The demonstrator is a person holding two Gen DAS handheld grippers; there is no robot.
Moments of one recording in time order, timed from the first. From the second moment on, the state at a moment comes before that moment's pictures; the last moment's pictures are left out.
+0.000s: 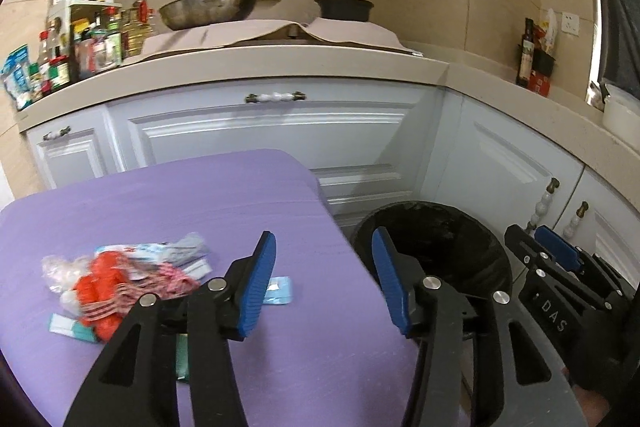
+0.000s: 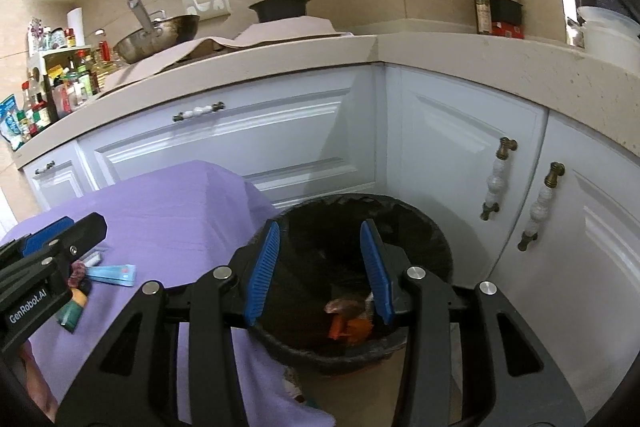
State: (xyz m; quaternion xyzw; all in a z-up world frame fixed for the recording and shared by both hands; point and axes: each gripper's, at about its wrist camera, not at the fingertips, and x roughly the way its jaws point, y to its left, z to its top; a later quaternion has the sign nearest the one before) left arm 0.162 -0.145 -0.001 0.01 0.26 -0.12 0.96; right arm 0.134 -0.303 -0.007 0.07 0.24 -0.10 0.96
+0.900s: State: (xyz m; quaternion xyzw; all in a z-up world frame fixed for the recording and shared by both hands) left arm 0.126 0.037 -0.018 -0.03 0.28 0.05 0.96; right arm 0.157 -0.122 -0.001 0.05 0.27 0.08 0.96
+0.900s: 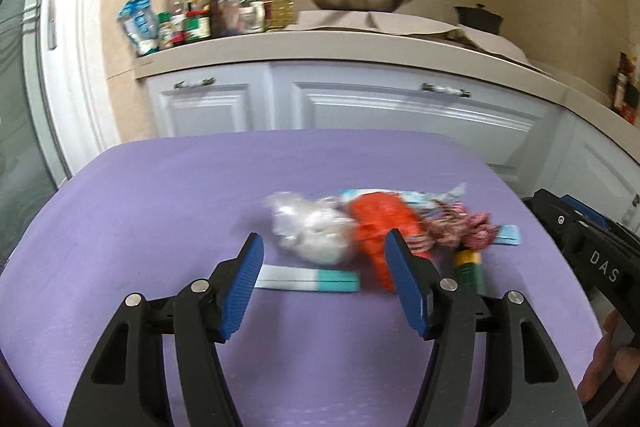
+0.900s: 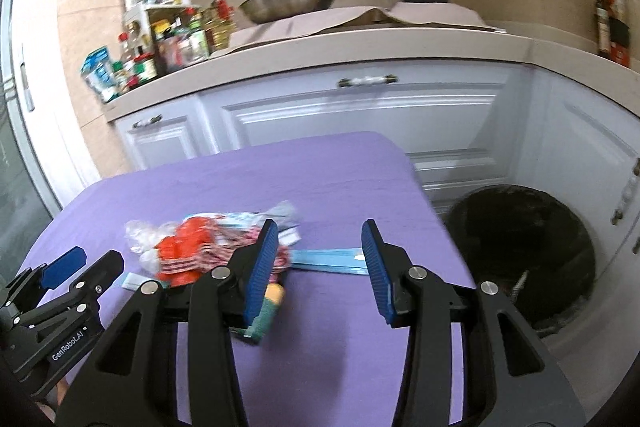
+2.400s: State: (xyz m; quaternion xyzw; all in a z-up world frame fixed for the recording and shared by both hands) left arm 0.138 0.025 -0.028 -0.05 0.30 0.02 0.95; right arm 0.171 -0.116 -0.009 0.06 0.30 0.11 0.95
